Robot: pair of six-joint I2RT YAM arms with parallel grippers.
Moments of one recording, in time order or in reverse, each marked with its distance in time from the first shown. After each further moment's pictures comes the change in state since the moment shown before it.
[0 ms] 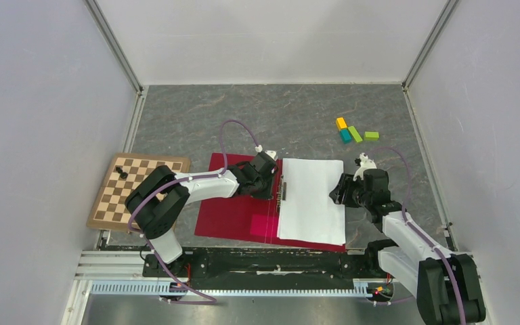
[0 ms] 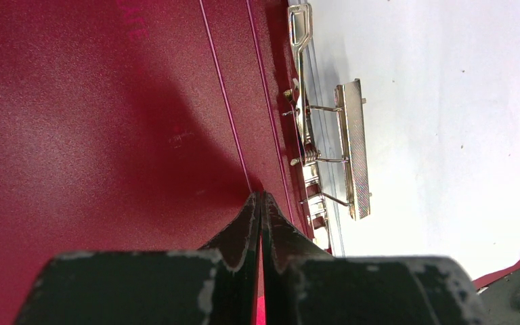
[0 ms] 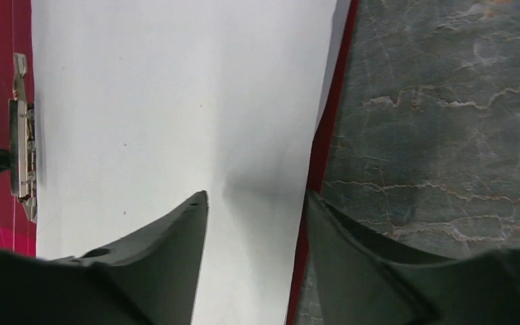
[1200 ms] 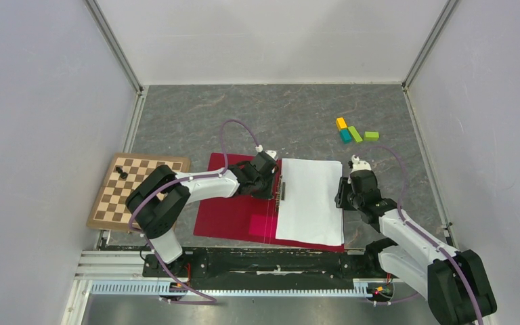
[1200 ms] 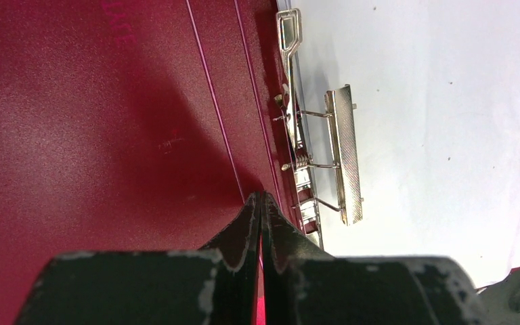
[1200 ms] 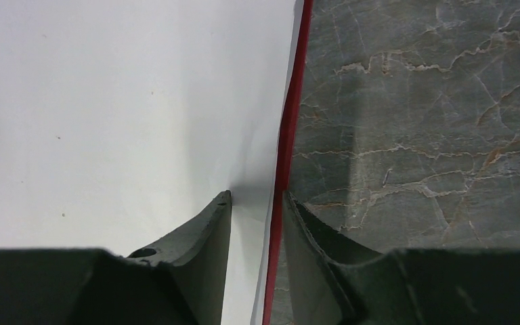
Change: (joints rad) left arm 0.000 0.002 0.005 0.000 0.002 0.000; right arm 0.180 -0.003 0.055 -0.148 0.295 0.026
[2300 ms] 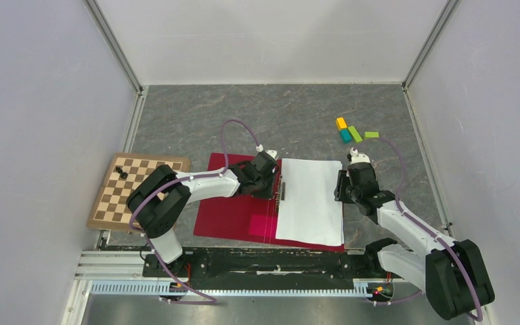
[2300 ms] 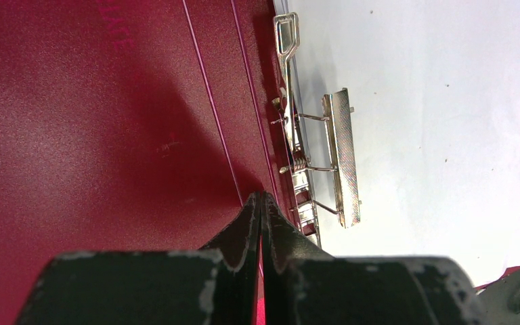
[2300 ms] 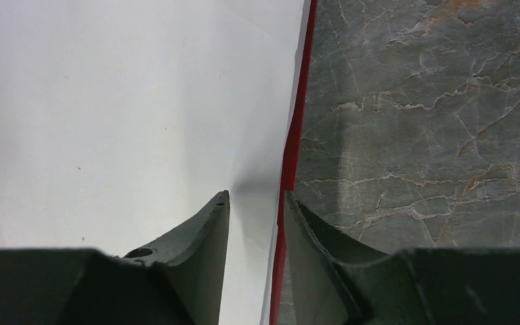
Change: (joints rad) left arm 0.000 0.009 0.005 0.002 0.002 0.000; right arm 0.005 0.075 0.087 -0.014 0.035 -0.004
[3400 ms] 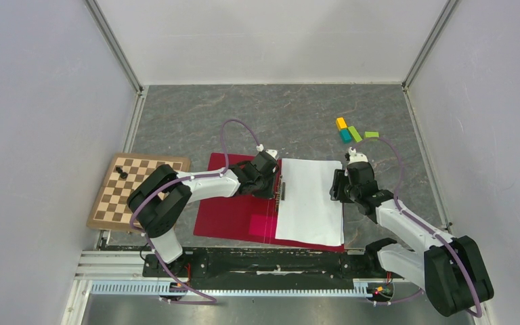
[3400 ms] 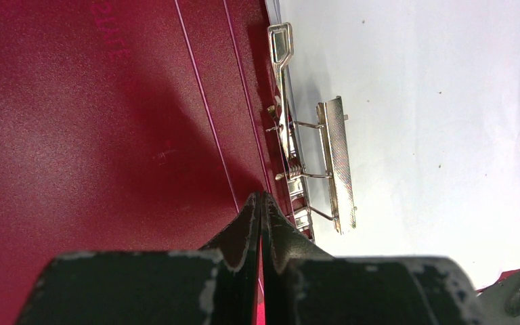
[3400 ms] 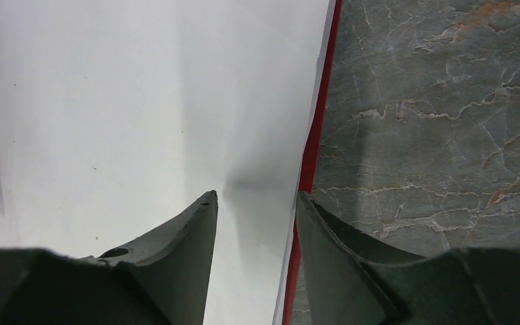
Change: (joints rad) left arm 0.000 0.005 0.000 0.020 0.000 0.000; right arm 0.004 0.023 0.000 0.035 -0.032 0.005
